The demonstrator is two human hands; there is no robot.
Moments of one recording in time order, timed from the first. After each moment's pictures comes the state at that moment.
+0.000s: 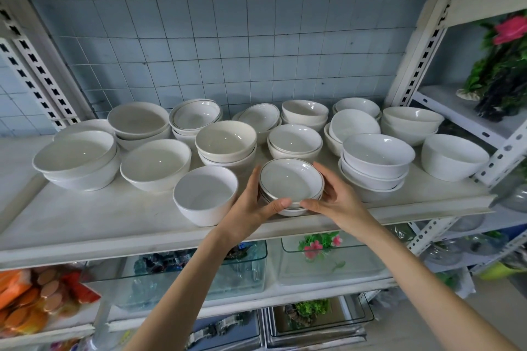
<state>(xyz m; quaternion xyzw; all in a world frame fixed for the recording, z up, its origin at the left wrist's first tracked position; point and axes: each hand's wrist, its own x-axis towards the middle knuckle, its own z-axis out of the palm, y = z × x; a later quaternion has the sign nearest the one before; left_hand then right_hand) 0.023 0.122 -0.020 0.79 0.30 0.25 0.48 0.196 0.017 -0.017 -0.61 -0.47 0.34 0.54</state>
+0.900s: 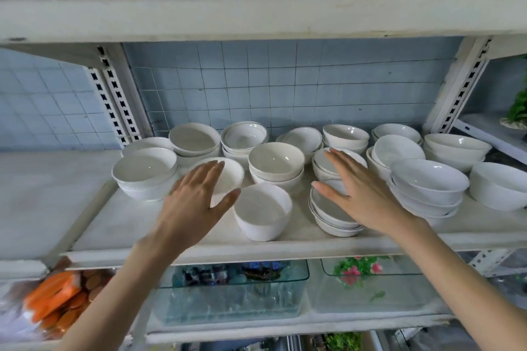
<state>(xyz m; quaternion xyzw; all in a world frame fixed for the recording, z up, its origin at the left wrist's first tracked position) -0.124 0.162 0.062 0.89 0.41 0.20 0.02 0.150 0.058 0.052 -0.74 -0.64 -0.05 0.19</state>
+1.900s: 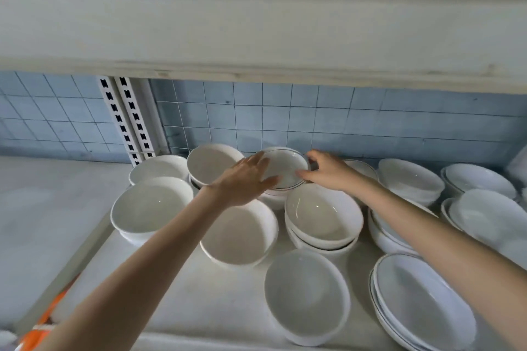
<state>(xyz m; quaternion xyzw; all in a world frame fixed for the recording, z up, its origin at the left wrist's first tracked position) -0.039 0.361 0.051 0.92 0.36 0.09 0.11 0.158 0.306 0.056 -0.75 -0.60 0.18 0.21</state>
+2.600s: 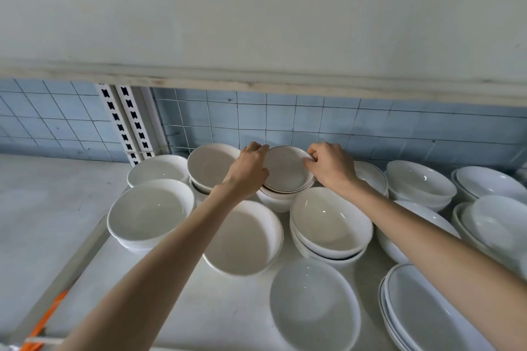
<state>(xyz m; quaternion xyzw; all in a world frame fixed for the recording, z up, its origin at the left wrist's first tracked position) -0.019 0.394 0.038 0.87 0.44 0.18 0.15 0.153 0.334 0.046 -0.79 -0.57 -0.01 0.23</state>
